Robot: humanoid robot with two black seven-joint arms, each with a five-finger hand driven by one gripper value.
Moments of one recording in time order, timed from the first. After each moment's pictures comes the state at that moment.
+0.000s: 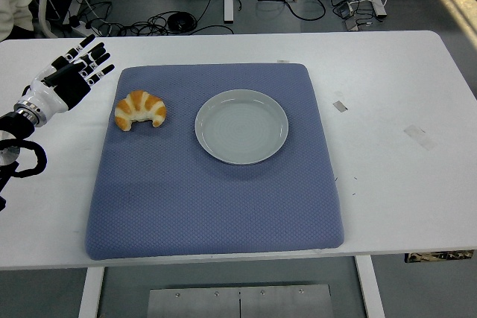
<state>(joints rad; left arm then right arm) -0.71 0.37 -0.90 -0.66 0.06 -0.36 -0.01 -0.10 0.00 0.10 0.12 -0.10 -0.06 0.22</state>
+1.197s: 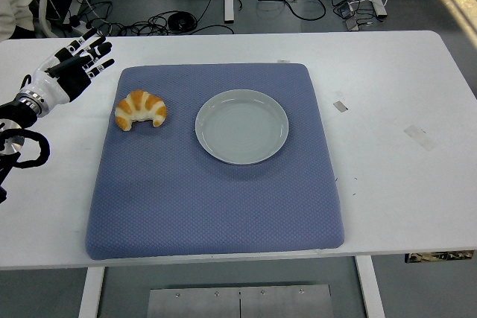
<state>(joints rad) -0.78 0.39 -0.85 -0.66 0.18 -0.29 -0.04 -0.10 0.00 0.10 0.12 -0.10 -0.06 0.22</state>
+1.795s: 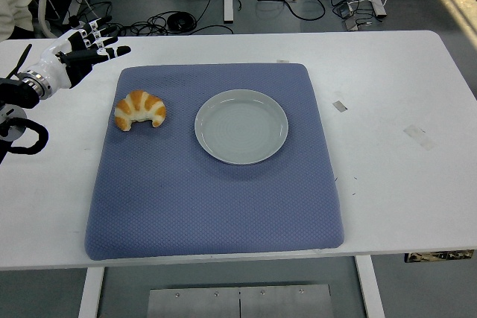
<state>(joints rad) -0.85 0.39 -0.79 -0.67 0.47 -0.25 -0.06 -0.10 0.00 0.10 0.12 -0.10 -0.06 0.22</state>
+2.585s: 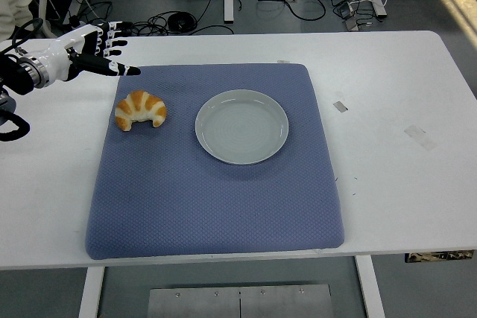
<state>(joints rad) -0.96 0.54 -0.54 -0.85 0.65 -0.29 -0.04 -0.10 0.00 0.10 0.12 -0.10 -0.06 0.22</state>
